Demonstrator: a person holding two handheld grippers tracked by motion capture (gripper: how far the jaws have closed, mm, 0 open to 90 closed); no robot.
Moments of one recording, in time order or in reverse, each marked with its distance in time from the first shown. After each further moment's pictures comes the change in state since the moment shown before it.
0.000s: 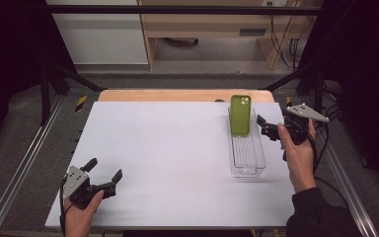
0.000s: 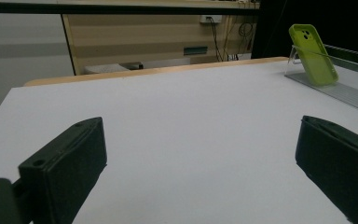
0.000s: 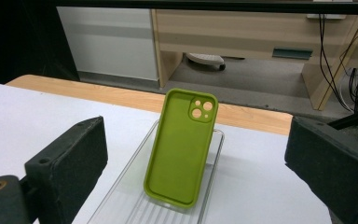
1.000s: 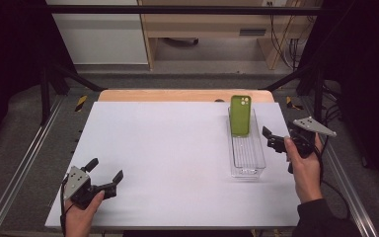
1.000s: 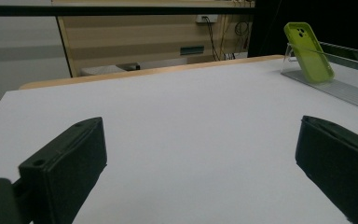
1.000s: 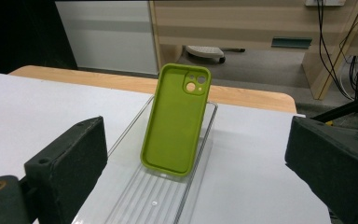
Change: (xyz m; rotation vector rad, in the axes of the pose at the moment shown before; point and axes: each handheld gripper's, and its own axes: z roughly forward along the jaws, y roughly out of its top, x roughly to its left) left arm -0.001 -0.001 0.001 -0.001 -0.016 0.015; right arm -0.010 -0.030 -0.020 0.011 0.002 0.020
